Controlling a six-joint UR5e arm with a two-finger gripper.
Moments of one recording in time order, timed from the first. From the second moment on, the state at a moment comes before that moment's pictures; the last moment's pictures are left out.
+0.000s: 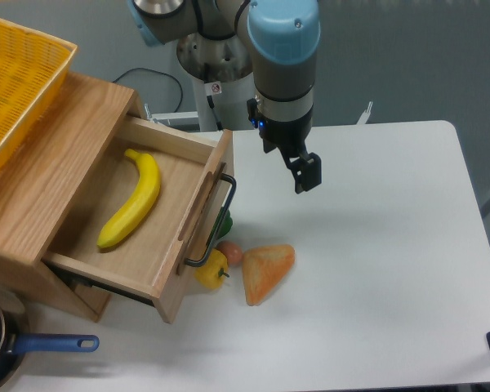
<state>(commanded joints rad) 2.50 -1.74 -1.46 -1.45 1.59 1.48</state>
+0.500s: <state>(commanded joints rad) 2.49 -1.75 -1.52 -1.34 1.58 1.43</state>
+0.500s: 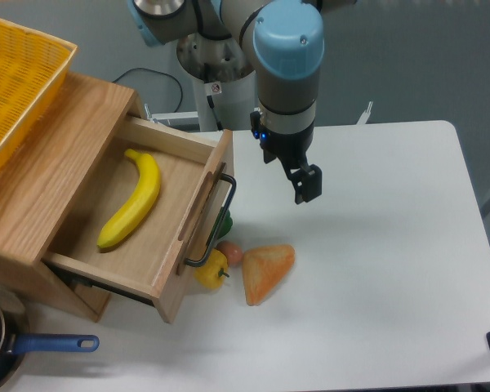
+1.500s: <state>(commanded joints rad) 2.47 -1.84 -1.47 -1.28 1.59 0.93</state>
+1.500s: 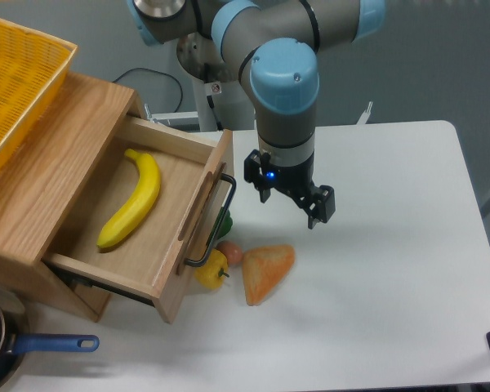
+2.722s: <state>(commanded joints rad) 2.42 -1.85 -1.45 -1.36 1.54 0.82</state>
